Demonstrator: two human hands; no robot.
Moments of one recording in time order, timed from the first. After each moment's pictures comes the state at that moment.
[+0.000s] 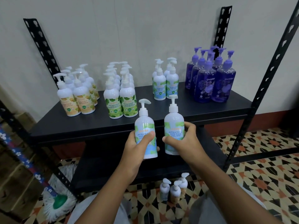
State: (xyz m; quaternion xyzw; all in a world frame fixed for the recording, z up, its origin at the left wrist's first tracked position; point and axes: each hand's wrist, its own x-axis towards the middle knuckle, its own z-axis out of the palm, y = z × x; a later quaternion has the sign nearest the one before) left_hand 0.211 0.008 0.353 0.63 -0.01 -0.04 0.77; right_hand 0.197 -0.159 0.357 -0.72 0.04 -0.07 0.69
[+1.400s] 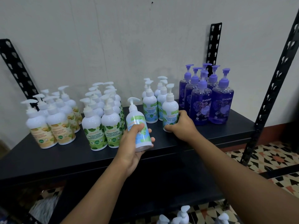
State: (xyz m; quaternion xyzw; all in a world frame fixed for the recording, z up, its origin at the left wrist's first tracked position) left_hand 0.332 -0.036 0.398 0.53 0.01 -0.07 0.85; right_hand 0.386 -0.231 0.385 -0.87 0.07 -0.13 0.47
